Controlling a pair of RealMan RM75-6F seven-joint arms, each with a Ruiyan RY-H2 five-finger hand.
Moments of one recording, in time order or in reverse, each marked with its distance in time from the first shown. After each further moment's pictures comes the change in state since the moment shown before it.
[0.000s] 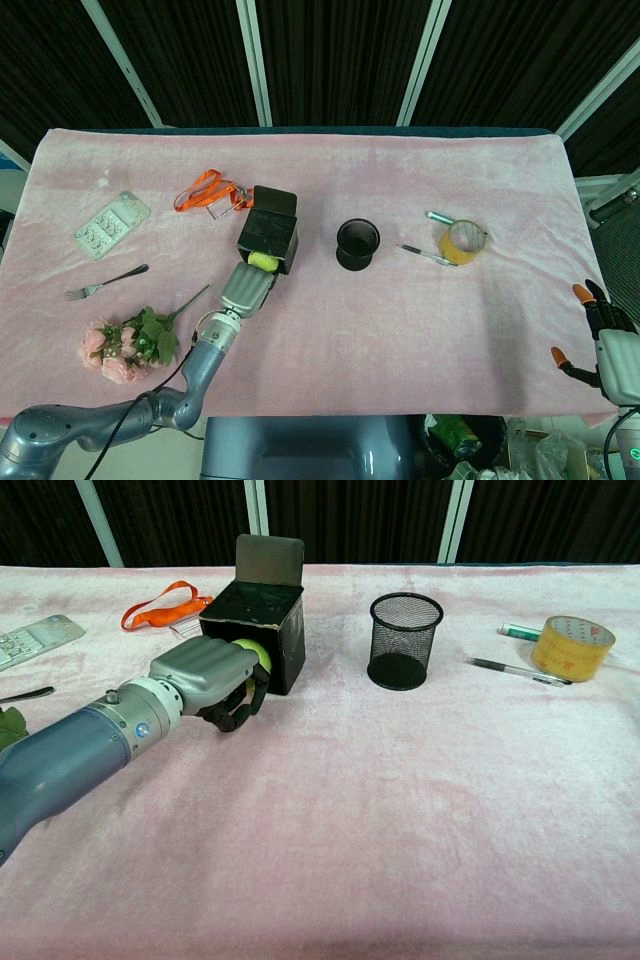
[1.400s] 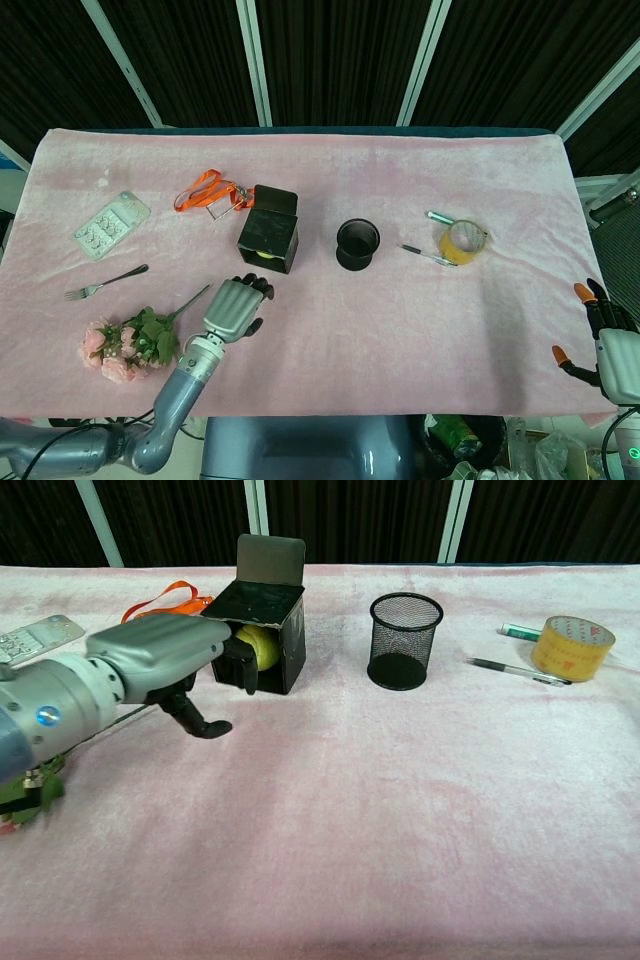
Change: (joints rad) left arm 0.121 0.299 0.055 -0.662 -0.084 0.153 0.183; right arm -0.003 -0.012 0.009 0.006 0.006 0.012 -0.028
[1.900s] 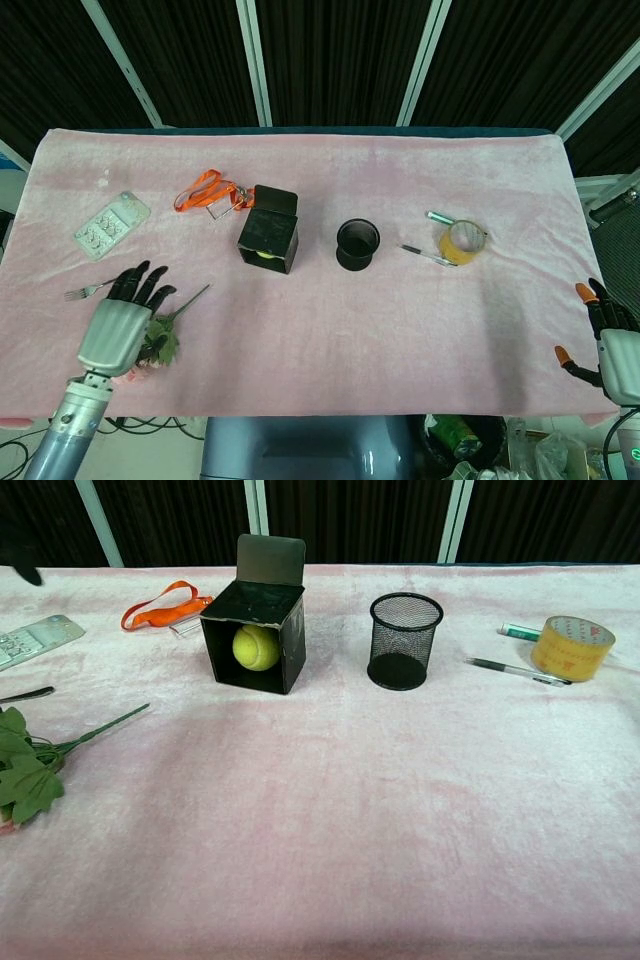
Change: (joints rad) left arm 0.298 0.451 0.215 -0.345 0.351 0.367 -0.095; right arm -0.002 0.008 -0.003 0.005 -0.013 0.006 -0.012
